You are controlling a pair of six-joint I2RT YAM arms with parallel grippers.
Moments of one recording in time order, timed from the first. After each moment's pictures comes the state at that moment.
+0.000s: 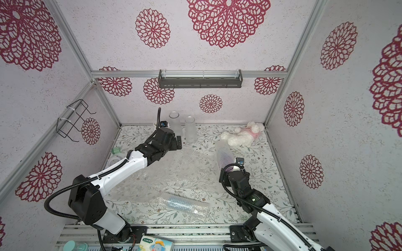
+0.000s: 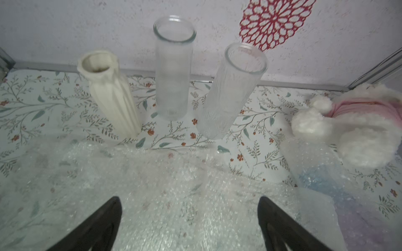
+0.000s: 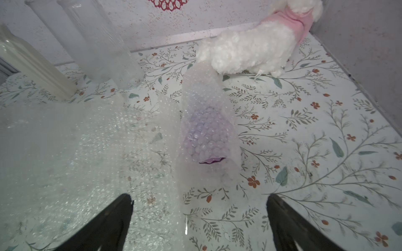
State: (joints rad) left arm -0.61 1.59 1.30 -0.41 -0.41 -0.48; right arm 0.66 0.71 0.52 -0.42 0.50 0.51
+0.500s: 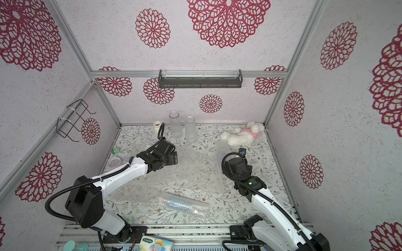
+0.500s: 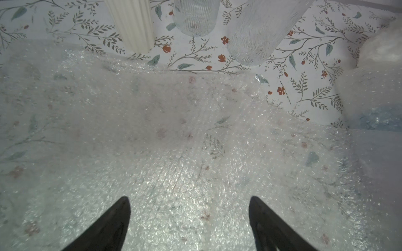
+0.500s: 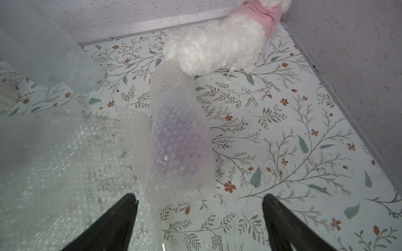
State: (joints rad) left arm -0.62 1.58 1.15 -0.53 -0.34 -0.61; right arm 0.45 0.95 0.71 -0.48 0.41 0.47
